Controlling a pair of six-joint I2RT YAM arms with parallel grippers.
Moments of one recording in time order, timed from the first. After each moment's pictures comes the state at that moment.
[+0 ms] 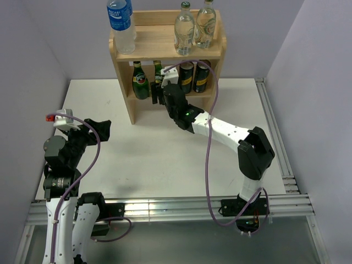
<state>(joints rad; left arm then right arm) 0.05 0.49 0.76 -0.33 0.24 -0.41 0.79 1.78 1.45 0.17 0.50 0.12</state>
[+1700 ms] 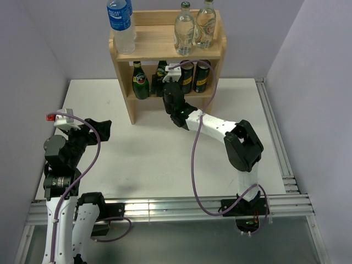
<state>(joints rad) 0.05 0.50 0.76 -0.33 0.25 -0.41 0.74 1.93 1.49 0.47 0.55 0.18</state>
